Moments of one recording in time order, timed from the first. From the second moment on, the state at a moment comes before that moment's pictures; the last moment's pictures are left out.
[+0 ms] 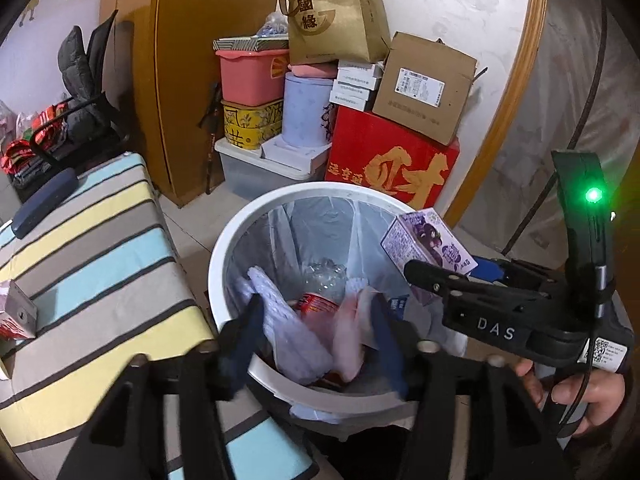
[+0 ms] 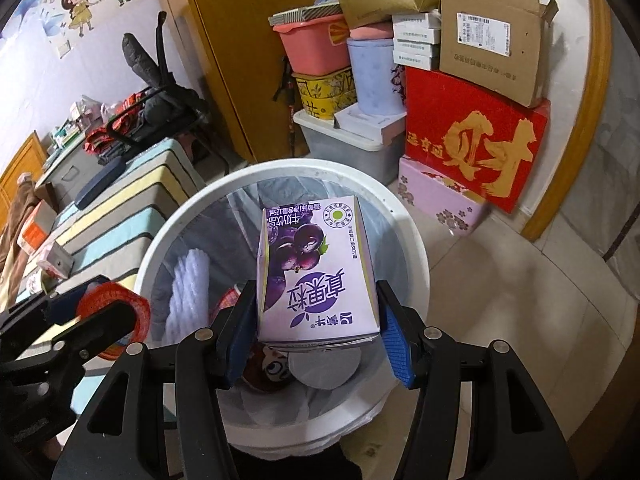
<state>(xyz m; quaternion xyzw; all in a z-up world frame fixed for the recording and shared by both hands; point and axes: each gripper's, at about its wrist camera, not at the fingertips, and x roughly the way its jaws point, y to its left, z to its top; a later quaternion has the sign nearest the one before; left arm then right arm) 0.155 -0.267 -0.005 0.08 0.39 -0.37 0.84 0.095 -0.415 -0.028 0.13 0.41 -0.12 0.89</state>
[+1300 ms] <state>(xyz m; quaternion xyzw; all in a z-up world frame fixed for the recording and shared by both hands) 0.146 -0.157 0.014 0.02 0.35 -0.30 0.89 0.092 -0.358 -0.005 0.13 0.36 -0.08 0.92</state>
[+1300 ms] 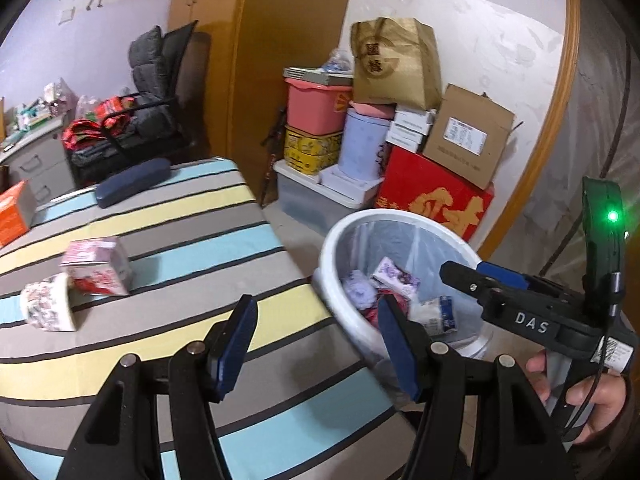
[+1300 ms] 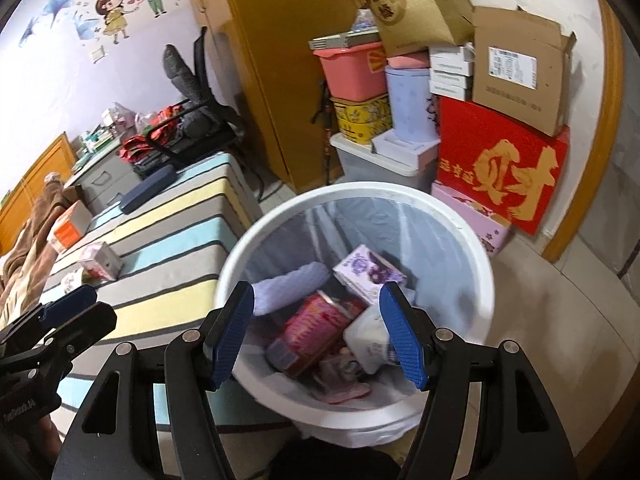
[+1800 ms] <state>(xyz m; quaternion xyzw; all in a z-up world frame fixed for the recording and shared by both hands) 0.154 -0.073 0.012 0.00 0.34 -0.22 0.91 0.113 -0.292 -0.001 0.10 0.35 0.00 0.93</state>
